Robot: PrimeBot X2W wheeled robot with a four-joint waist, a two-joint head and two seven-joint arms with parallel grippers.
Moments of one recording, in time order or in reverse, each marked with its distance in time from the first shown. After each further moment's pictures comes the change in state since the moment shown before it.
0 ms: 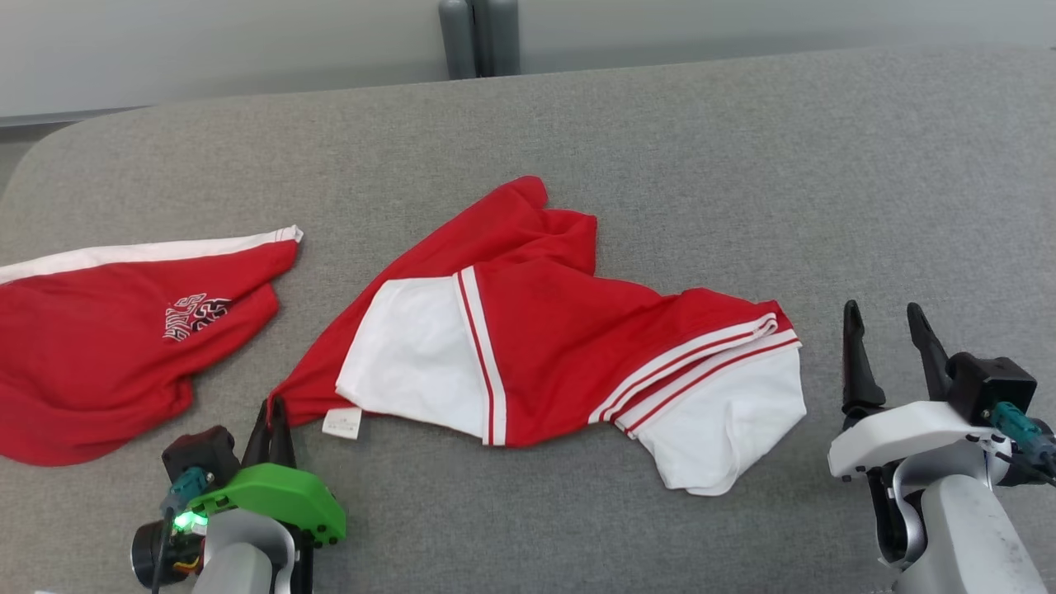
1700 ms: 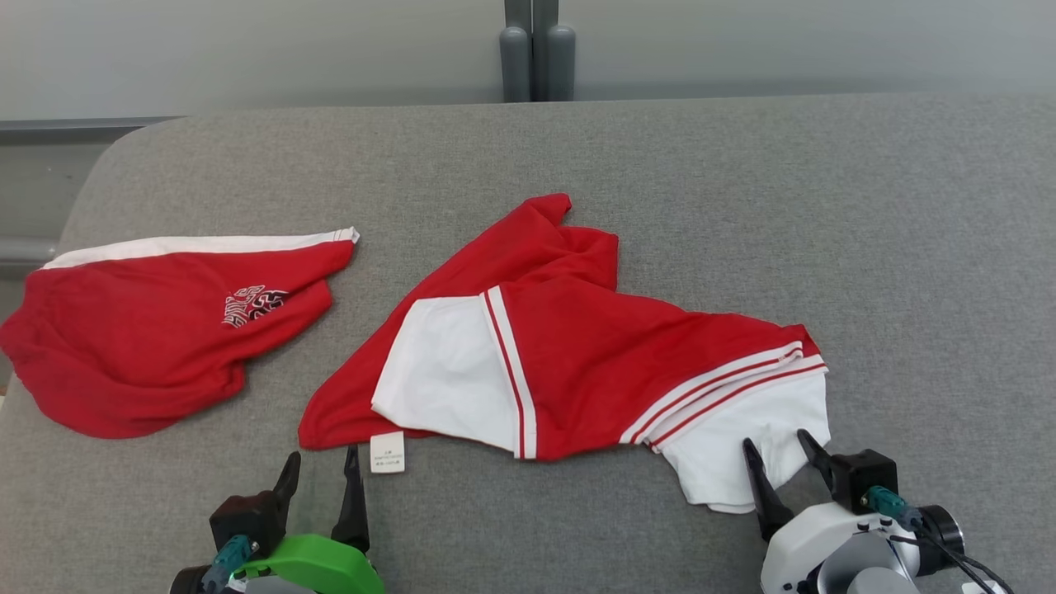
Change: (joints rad) left arm 0.210 -0.023 -0.047 -0.200 0.080 -0.050 0.000; right arm 0.079 0.001 0.219 0.226 -0.055 0.000 0.000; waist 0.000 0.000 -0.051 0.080
